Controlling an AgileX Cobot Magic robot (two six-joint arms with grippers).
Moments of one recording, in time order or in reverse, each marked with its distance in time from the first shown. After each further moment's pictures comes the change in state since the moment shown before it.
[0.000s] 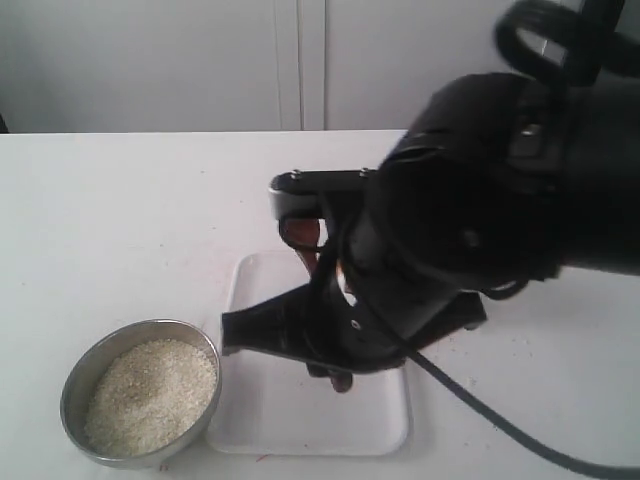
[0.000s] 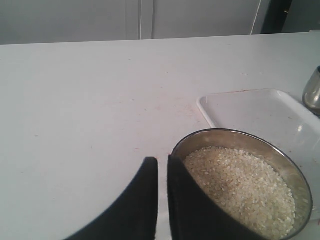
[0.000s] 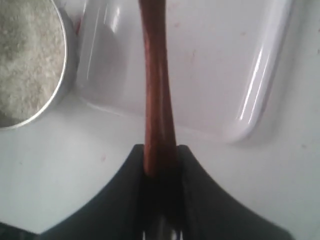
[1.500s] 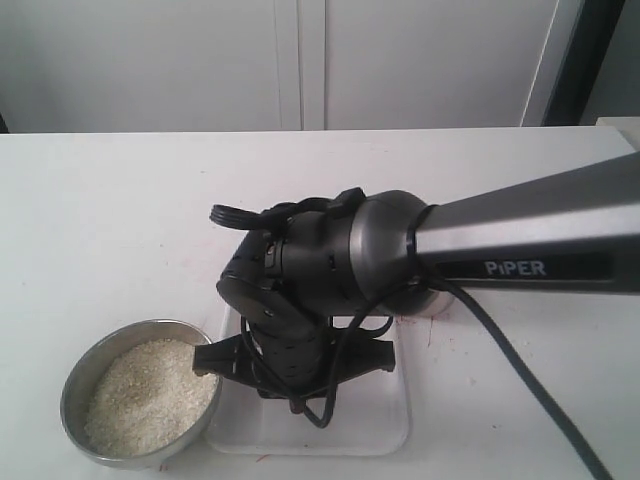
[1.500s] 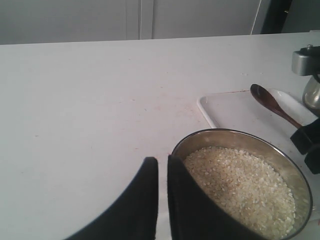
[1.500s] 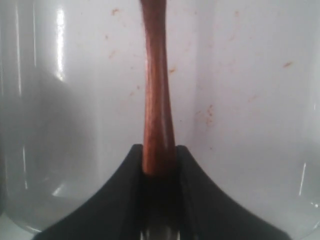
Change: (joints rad) left arm 0.000 0.000 0.000 0.000 0.000 0.000; right arm 0.000 0.452 -0.158 -0.134 -0.089 0.285
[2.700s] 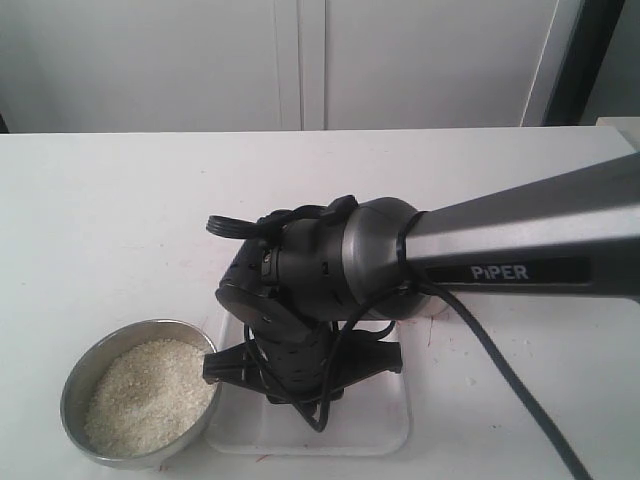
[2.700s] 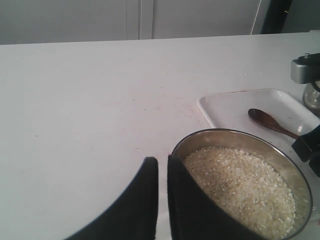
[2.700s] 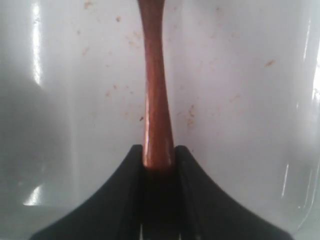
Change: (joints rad) left arm 0.000 0.000 0.000 0.000 0.000 0.000; right arm 0.000 0.021 -0.002 -0.026 0.039 0.004
